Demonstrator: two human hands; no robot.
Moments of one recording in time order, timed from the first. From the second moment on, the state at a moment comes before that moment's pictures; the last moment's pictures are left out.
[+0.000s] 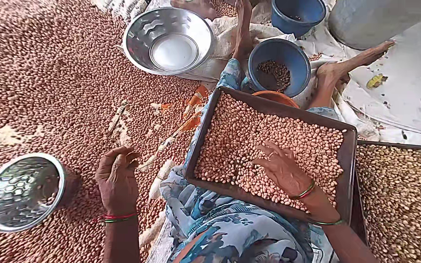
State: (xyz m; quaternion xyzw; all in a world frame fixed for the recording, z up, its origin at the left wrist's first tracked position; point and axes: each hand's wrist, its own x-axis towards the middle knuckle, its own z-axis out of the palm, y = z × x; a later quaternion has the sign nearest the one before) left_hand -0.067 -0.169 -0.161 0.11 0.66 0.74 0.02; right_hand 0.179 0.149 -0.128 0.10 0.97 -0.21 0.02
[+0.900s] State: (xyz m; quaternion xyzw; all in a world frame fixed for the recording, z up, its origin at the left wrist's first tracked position) left_hand -0.064 -0.135 -0.163 0.29 0.65 0.70 0.12; right_hand 0.171 0.192 -0.139 0.27 0.94 -0.21 -0.08
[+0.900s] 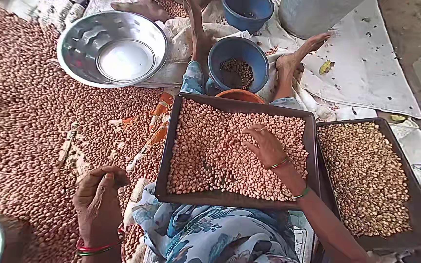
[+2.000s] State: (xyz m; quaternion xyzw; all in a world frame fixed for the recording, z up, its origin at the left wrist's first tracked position) left_hand -0.065 -0.088 -0.151 0.22 0.62 0.74 0.14; right_hand 0.236 0.250 -0.124 0.35 0.89 -0.22 -0.21
